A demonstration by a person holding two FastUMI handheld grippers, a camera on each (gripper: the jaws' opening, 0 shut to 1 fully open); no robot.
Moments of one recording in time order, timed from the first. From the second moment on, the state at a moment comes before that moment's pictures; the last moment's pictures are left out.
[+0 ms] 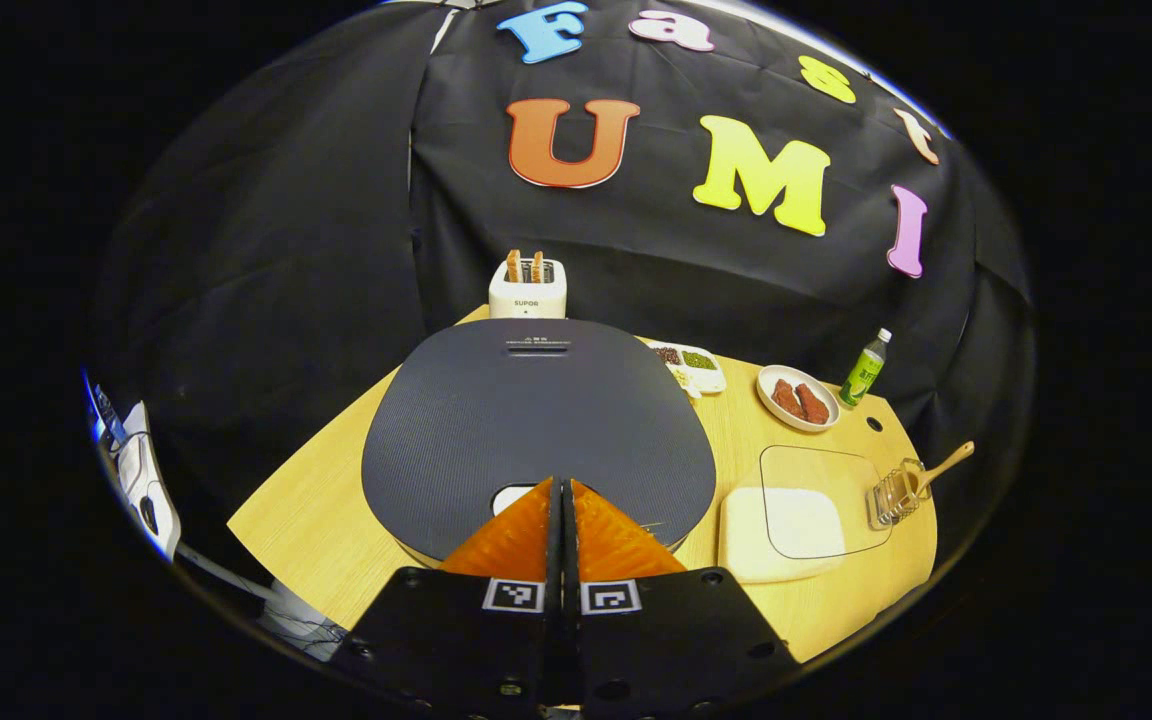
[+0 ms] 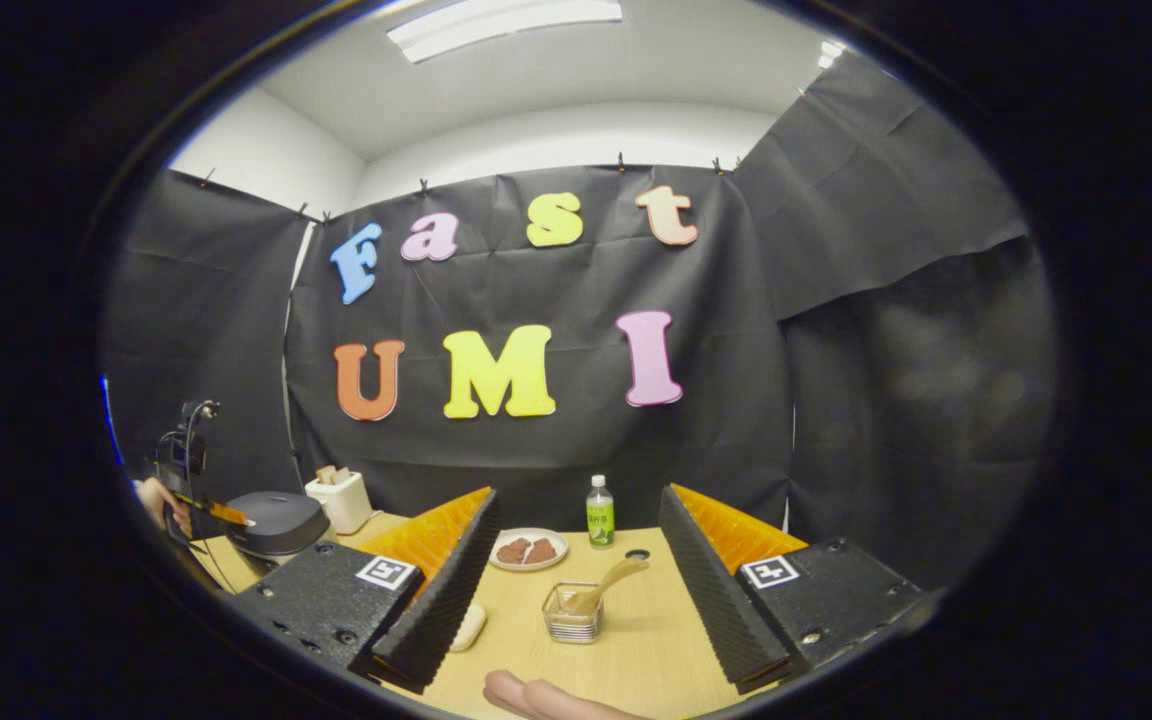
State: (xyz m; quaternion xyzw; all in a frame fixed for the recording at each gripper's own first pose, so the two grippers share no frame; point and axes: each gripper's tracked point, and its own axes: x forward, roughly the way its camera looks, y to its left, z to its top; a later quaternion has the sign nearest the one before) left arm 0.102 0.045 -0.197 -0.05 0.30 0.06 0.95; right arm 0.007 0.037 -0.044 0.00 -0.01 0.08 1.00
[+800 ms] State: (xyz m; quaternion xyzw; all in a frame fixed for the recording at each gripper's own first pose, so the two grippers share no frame) left arm 0.067 0.017 -0.075 -0.01 0.11 0.06 0.99; right arm 0.027 0.019 -0.107 0.00 0.04 0.05 1.00
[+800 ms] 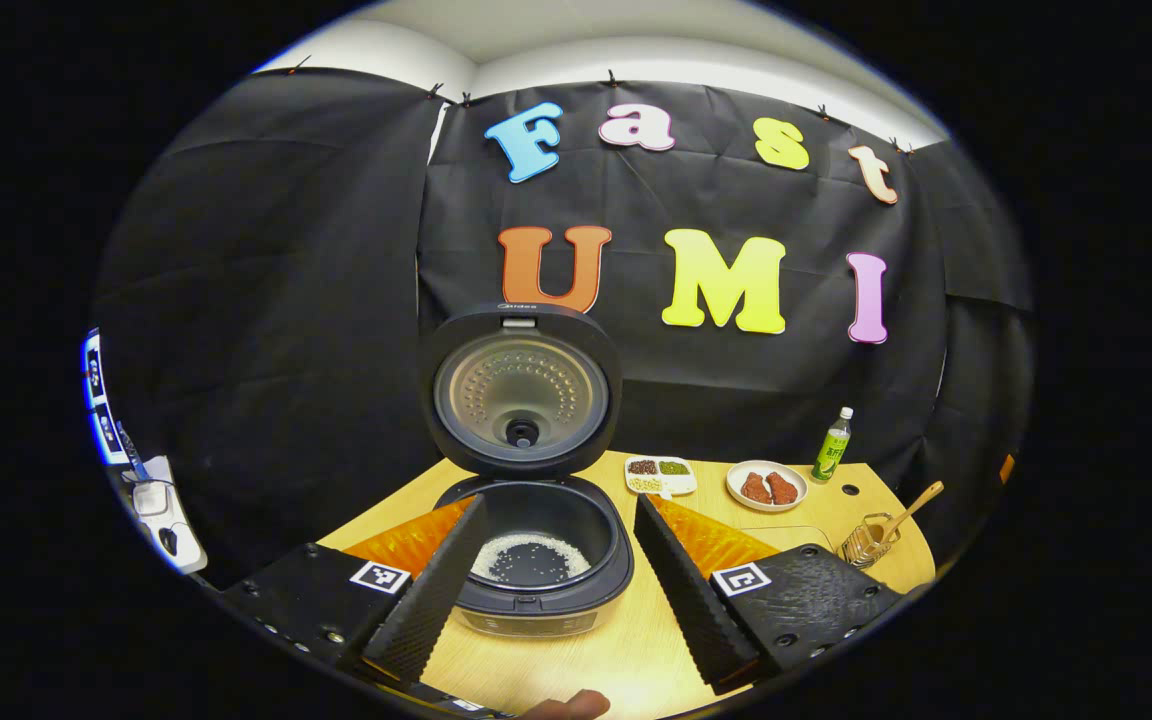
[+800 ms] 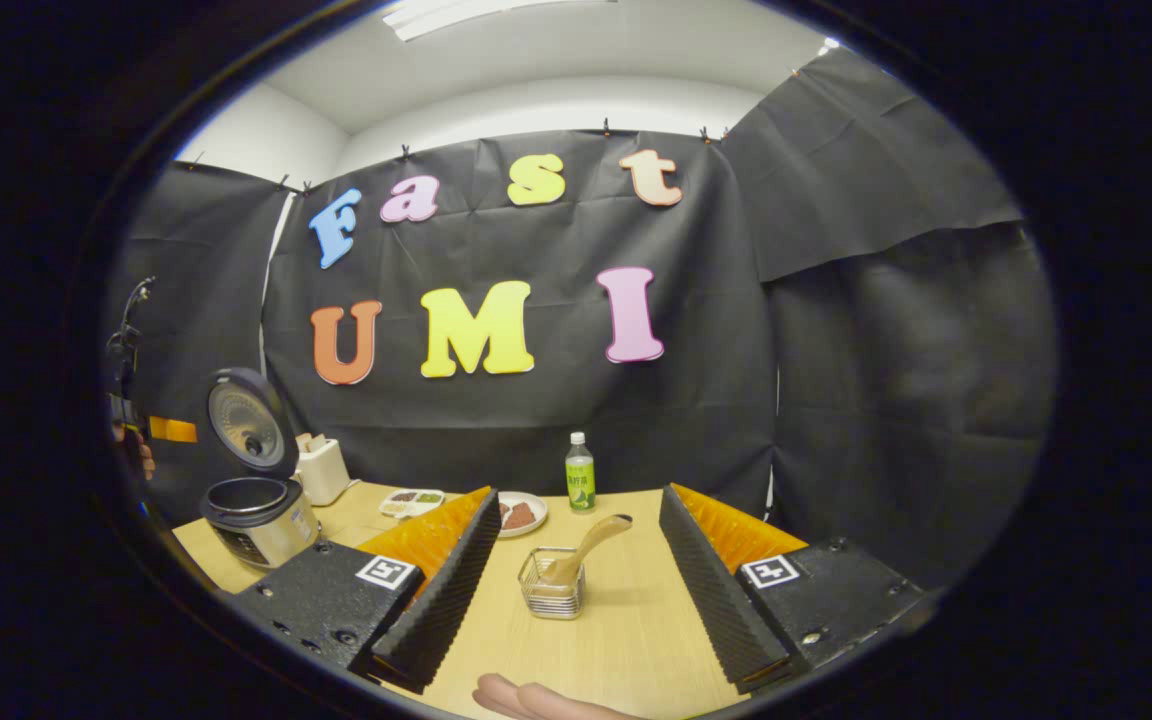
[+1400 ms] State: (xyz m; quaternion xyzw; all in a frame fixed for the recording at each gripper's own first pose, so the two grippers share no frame) left arm -0.022 0.039 0.004 -0.06 -0.03 0.06 1.00; right arm 0.086 0.024 -0.175 0.01 0.10 0.05 0.99
